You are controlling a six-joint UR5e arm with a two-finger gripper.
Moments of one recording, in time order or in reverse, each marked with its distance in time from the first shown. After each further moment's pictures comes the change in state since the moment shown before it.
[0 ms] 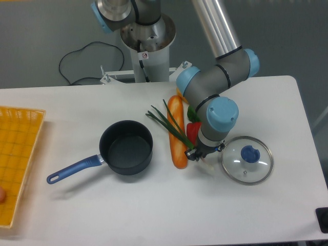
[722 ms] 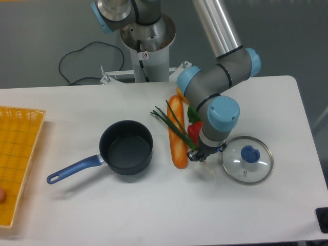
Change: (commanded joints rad) arm -0.018 0.017 0.052 -0.002 0.002 -0.023
